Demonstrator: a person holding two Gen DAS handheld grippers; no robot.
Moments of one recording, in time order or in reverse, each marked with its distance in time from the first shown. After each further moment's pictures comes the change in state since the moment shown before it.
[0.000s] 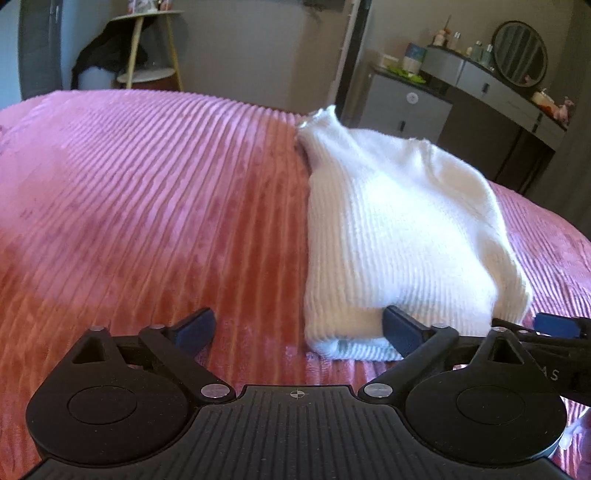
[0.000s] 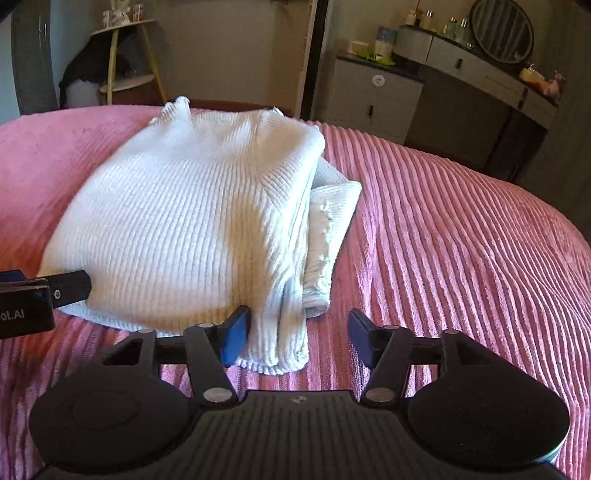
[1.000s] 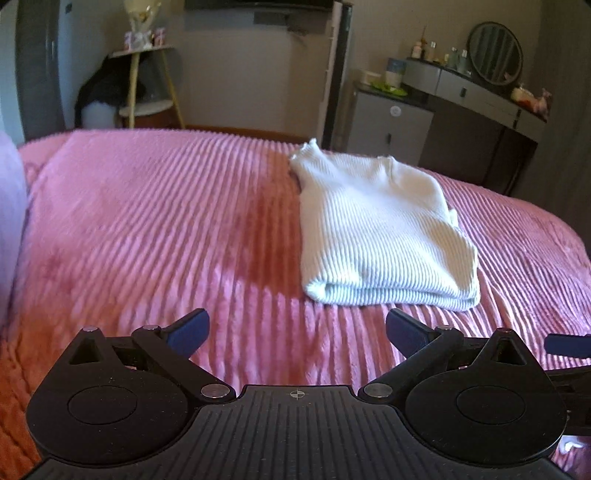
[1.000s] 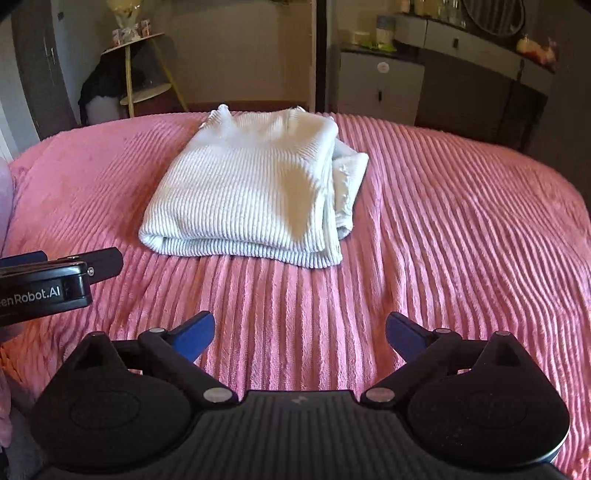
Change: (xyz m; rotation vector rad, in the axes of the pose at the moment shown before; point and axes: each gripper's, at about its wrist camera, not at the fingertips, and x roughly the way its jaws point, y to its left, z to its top) left arm -0.107 -0.009 -0.028 0.075 -0.062 0.012; right arm -0.103 0.003 -0.047 0.077 0.029 0.101
